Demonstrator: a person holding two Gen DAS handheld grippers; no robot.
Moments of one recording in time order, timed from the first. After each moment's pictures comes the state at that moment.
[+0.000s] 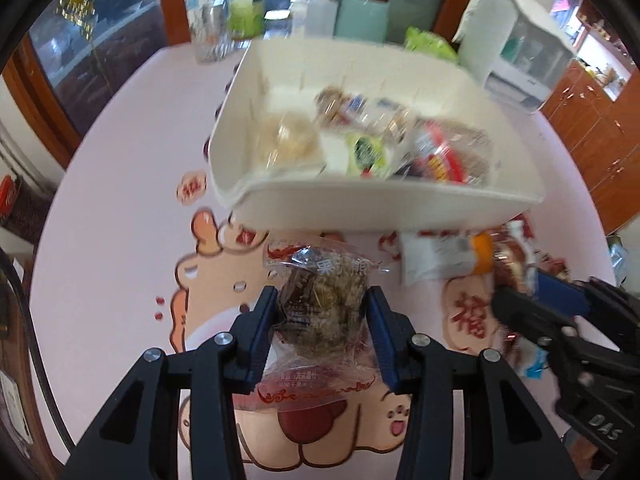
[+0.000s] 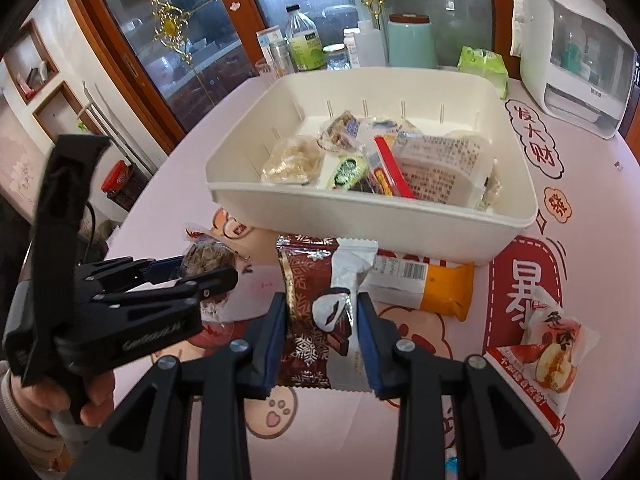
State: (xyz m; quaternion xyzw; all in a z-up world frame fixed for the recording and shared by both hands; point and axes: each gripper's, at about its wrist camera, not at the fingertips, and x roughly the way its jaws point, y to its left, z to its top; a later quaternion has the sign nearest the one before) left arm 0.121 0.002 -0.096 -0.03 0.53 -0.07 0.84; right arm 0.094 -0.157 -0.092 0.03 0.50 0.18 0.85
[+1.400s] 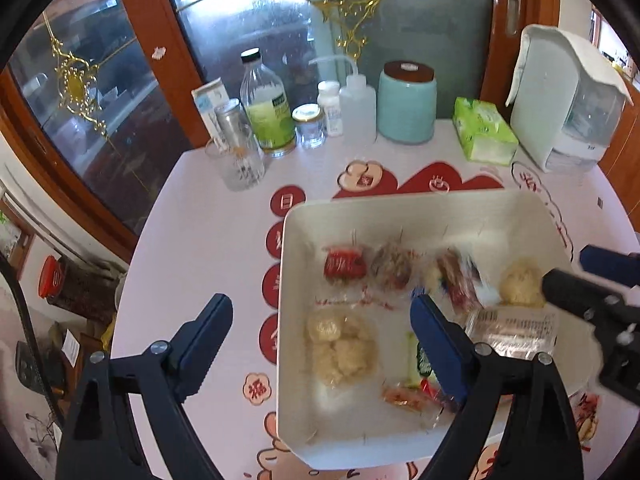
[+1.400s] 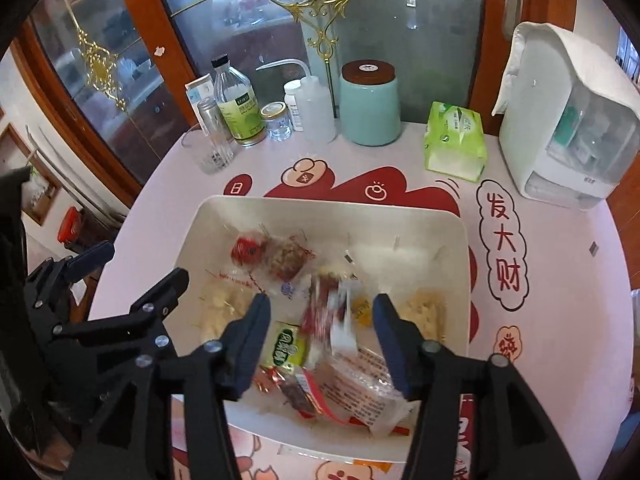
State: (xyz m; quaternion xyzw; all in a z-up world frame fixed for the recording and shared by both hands) left arm 0.302 0.002 -0.039 0.06 0.48 0.01 0.87; right arm 0.282 -0.159 -0.020 0.01 0.51 0.10 0.85
